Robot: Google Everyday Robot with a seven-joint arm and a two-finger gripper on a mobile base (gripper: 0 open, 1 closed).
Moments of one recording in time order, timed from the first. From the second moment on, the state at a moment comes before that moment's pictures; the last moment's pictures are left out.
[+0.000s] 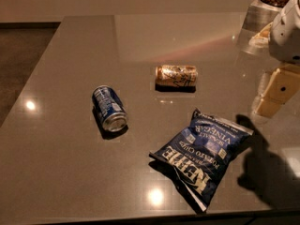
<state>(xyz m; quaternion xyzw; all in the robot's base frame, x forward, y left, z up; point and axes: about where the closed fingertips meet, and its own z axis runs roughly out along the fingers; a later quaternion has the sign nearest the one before) 0.438 -0.215 0.981 -0.60 0.78 -0.04 0.17</state>
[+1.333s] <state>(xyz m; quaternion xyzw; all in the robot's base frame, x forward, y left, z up) 0.473 -0.121 0.973 -0.59 0.79 0.02 0.18</state>
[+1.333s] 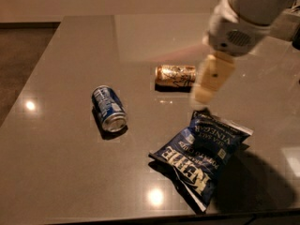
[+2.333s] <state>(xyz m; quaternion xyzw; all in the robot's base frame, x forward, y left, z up) 0.523 -0.045 0.950 -0.50 0.86 -0.01 0.11</state>
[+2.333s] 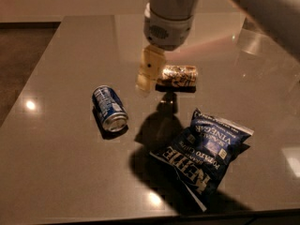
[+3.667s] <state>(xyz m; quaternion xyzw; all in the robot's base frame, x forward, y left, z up) 0.529 -0.004 0.942 -0.47 0.88 0.03 0.10</state>
